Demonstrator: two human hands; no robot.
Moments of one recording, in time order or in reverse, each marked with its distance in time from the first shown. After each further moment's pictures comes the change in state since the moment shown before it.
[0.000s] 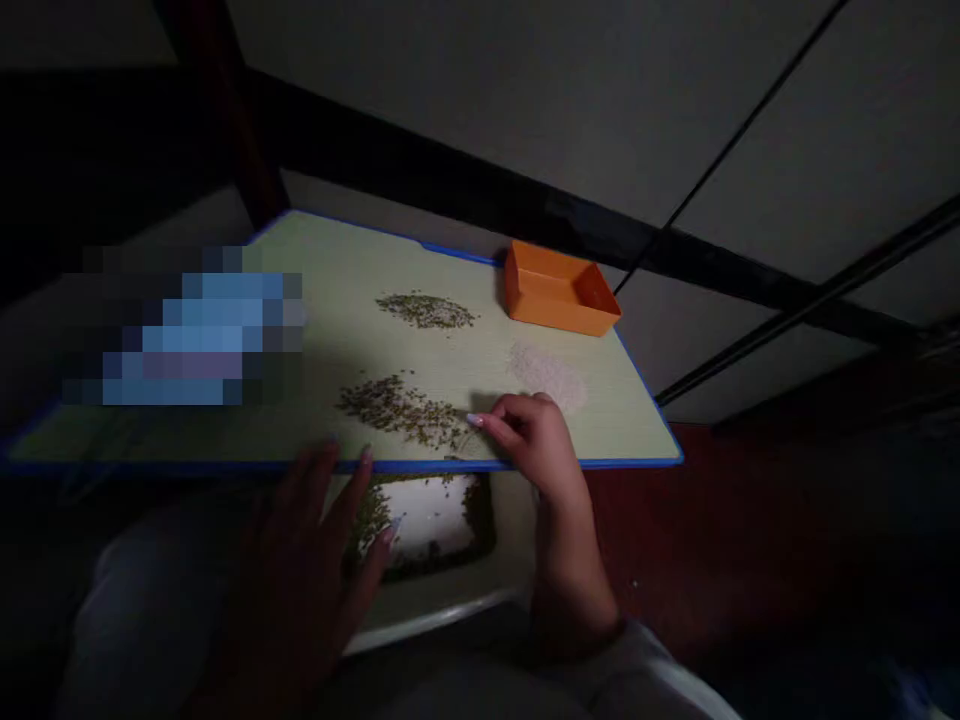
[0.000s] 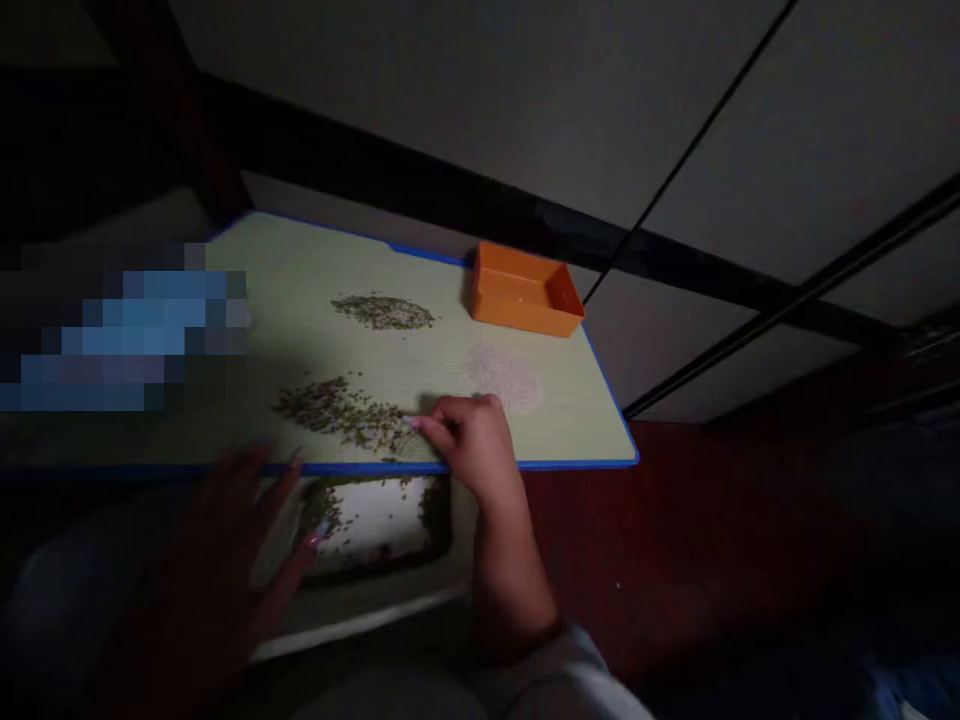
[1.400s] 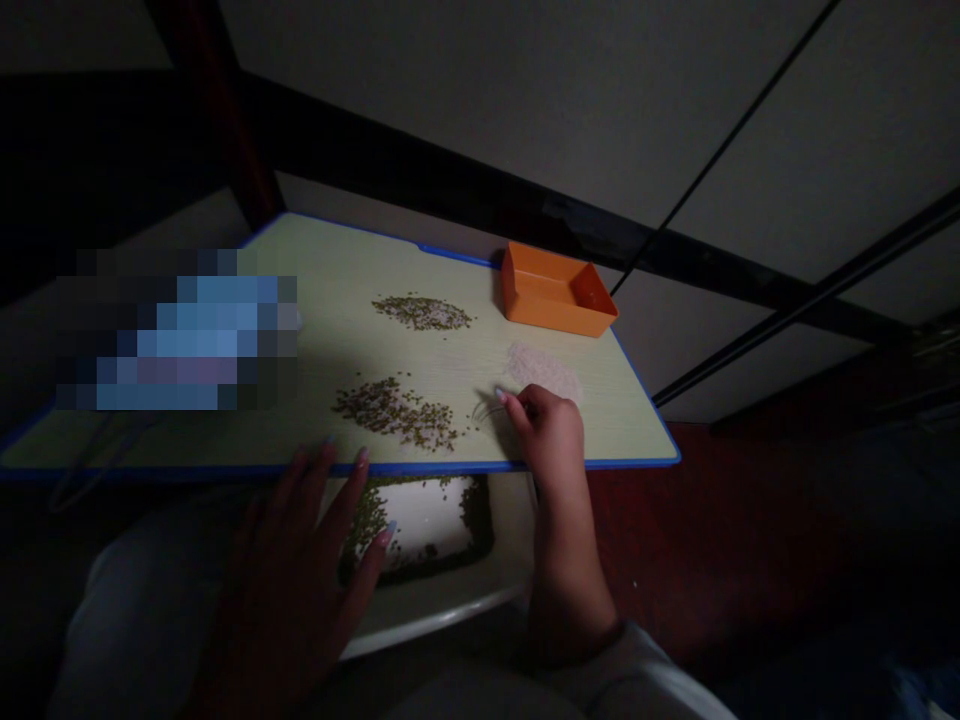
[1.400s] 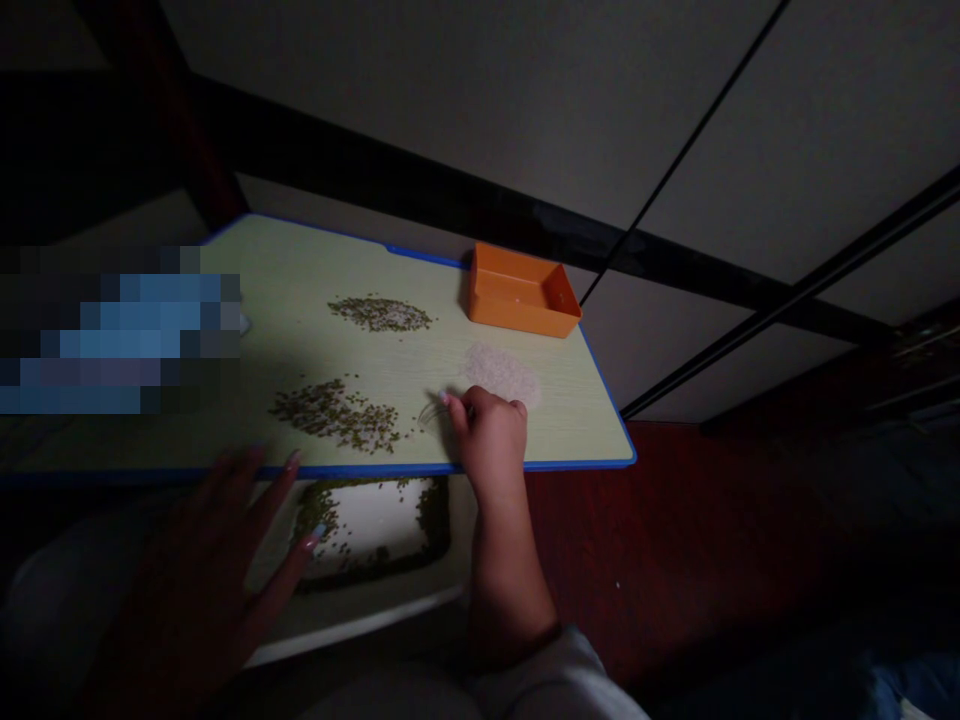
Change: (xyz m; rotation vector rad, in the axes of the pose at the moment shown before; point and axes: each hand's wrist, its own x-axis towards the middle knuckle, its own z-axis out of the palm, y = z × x) left_hand 0.001 0.002 0.000 -0.023 0.014 -0.013; right_hand 0.000 0.003 -0.007 -0.291 0.196 0.255
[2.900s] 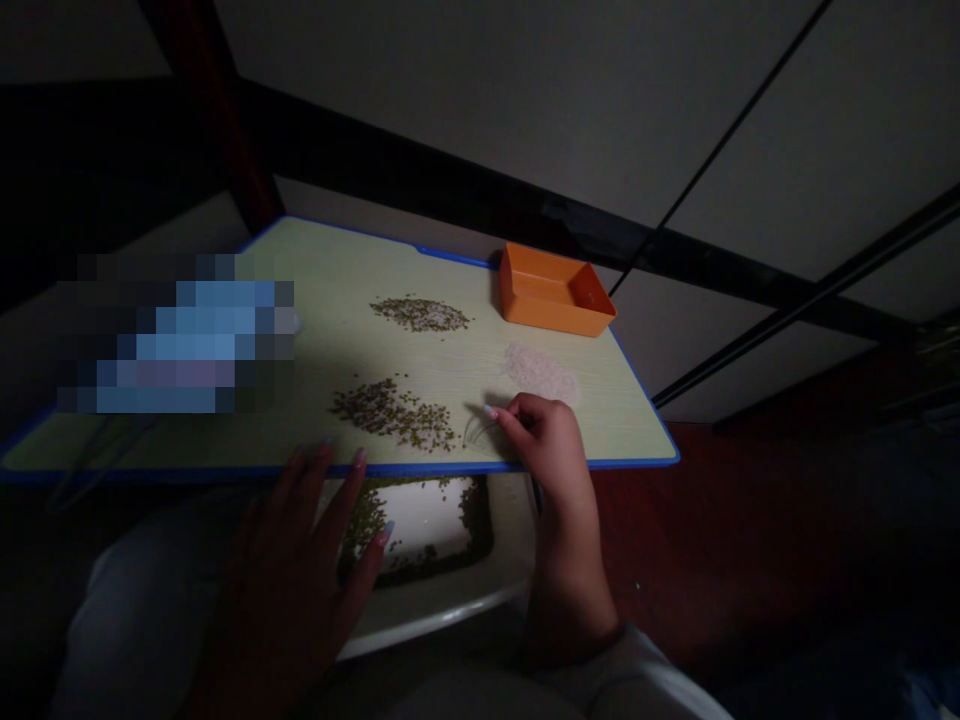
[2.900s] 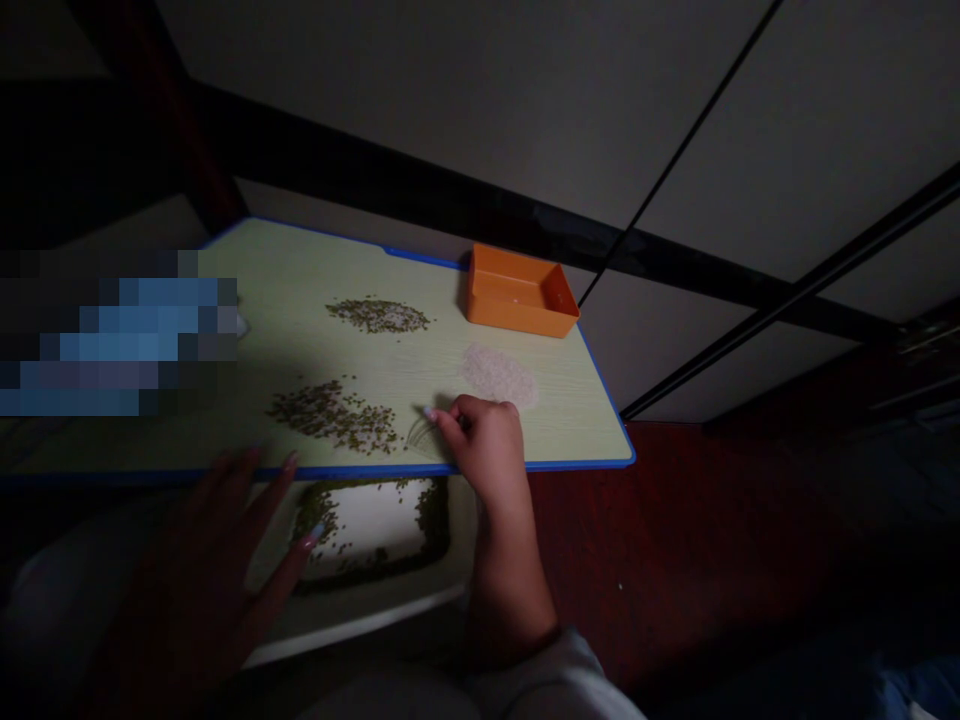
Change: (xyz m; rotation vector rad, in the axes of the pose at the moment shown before) left_hand 0.002 0.001 0.000 -0.006 -0.011 -0.009; right_hand -0.006 0.003 -0.007 0.249 -0.136 -0.083
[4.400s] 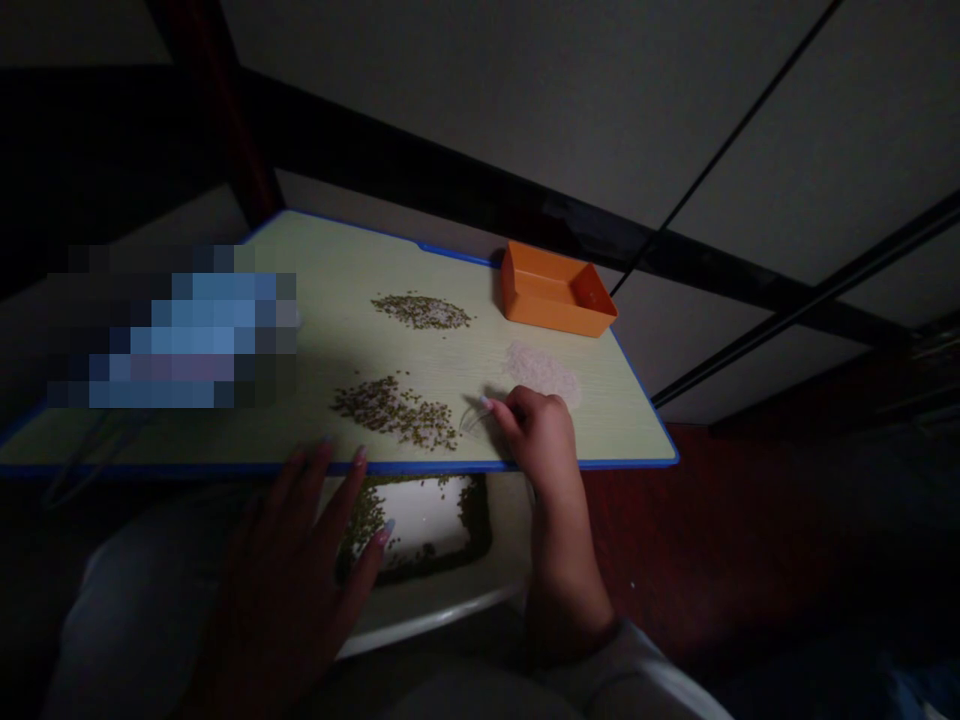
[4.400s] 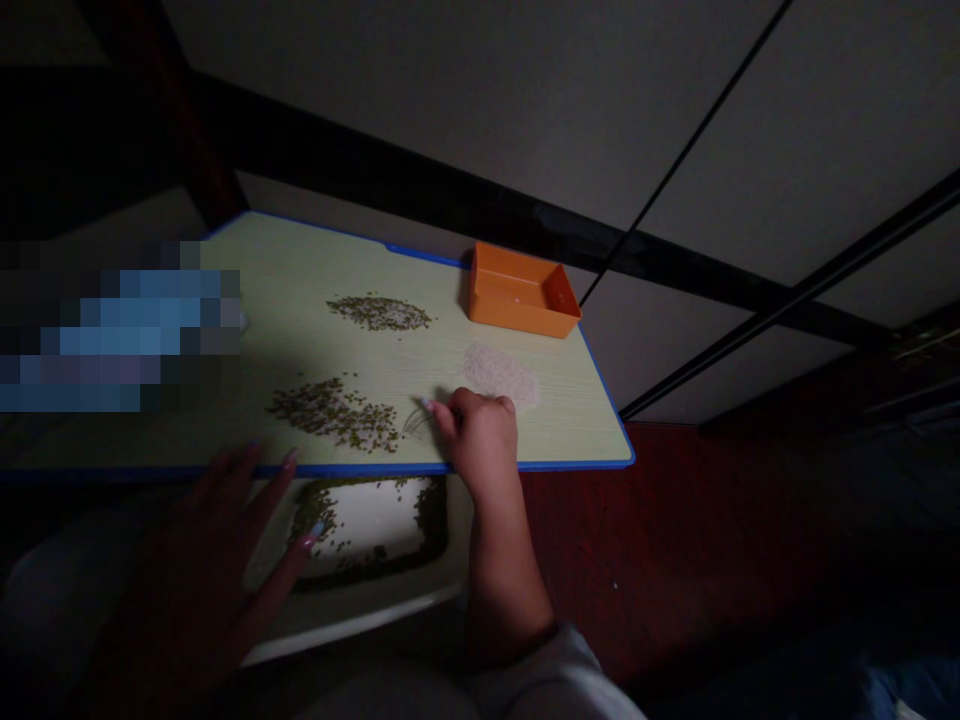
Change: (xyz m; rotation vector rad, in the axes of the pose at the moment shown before) left_hand 0.000 0.001 -0.001 -0.010 -0.008 0.015; right_hand 0.007 -0.007 0.006 -0.341 0.028 -0.029
